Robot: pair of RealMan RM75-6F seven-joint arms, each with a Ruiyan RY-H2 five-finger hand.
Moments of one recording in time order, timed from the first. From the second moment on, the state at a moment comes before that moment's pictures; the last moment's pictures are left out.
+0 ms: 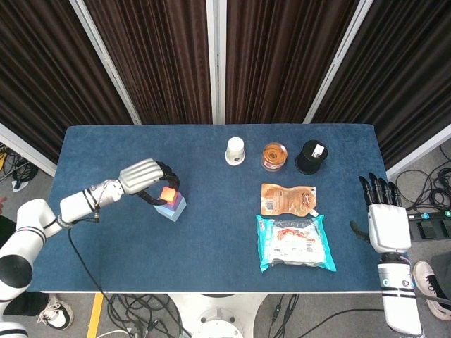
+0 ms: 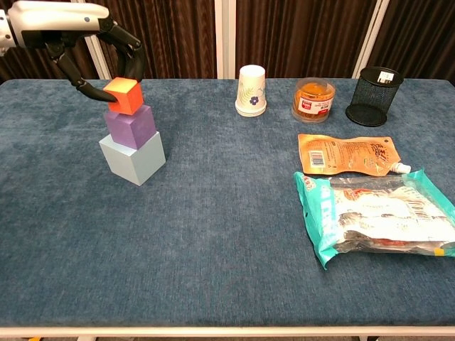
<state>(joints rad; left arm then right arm) -0.96 -1.58 0.21 -0.50 1.87 1.32 -1.17 0.26 -1.17 0.18 -1.96 -1.18 1.45 -0.55</state>
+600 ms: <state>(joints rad) -0.94 -1.64 0.23 -0.39 1.86 1.32 -1.24 0.27 -1.18 0.18 -1.99 -1.15 1.48 -0.61</state>
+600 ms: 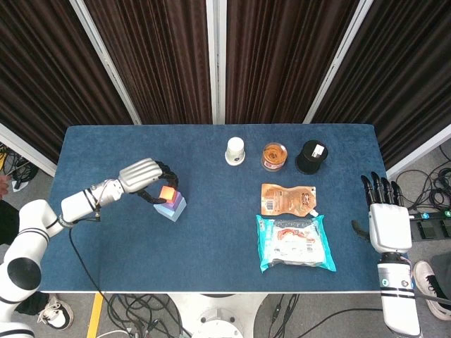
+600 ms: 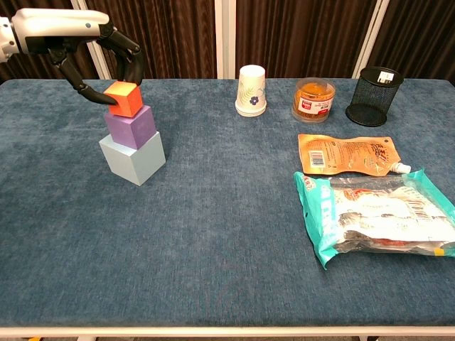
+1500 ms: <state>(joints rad) -0.93 -1.68 0.25 -0.33 1.85 1.36 -1.28 0.28 -1.19 0.18 -1.99 -1.13 1.48 -0.64</state>
